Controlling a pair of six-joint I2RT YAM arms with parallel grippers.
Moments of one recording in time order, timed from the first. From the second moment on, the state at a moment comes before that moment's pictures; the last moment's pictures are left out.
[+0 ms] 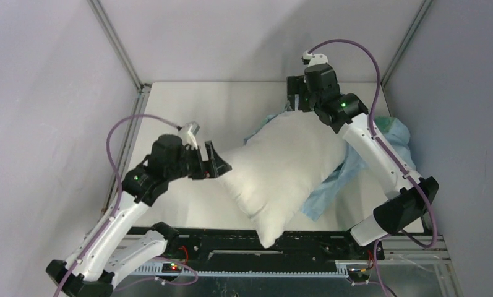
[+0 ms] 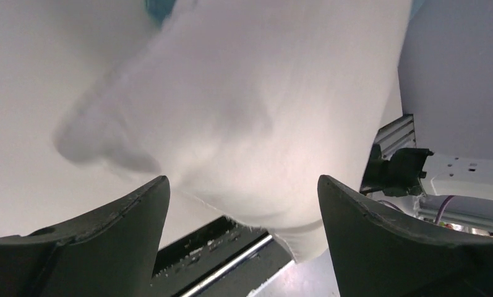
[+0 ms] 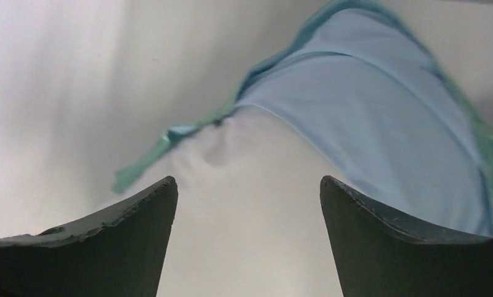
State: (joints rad) left arm -0.51 0.85 0.96 -0.68 0.26 -0.59; right arm 0.51 1.55 1.67 -0.69 0.29 0.29
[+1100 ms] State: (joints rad) left arm -0.58 0.90 0.55 -0.15 0.02 -0.97; right arm 0.35 1.87 1.69 -0.67 0.57 0.02
